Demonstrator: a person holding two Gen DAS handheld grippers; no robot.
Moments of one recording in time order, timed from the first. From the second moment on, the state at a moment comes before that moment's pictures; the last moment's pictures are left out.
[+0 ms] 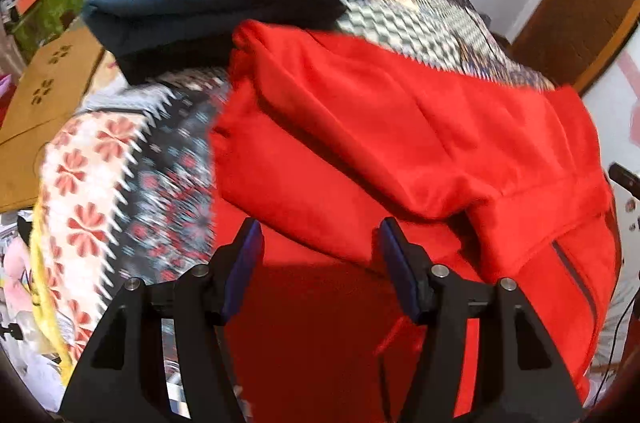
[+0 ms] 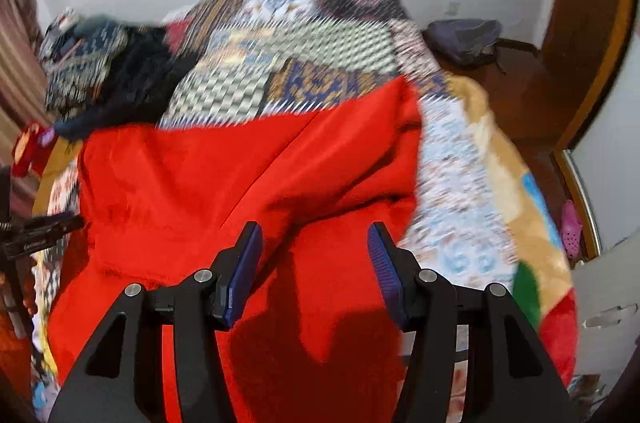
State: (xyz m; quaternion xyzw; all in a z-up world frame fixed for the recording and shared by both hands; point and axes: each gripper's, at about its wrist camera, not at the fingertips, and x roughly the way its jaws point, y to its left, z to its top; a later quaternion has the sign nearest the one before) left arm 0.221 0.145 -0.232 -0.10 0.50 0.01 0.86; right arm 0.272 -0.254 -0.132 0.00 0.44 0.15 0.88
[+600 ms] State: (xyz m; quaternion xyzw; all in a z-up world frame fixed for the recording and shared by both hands) left arm 0.297 0.210 -0.248 -0.26 0.49 0.01 0.83; right arm 0.361 -0.301 -0.154 0.14 0.48 0.13 0.86
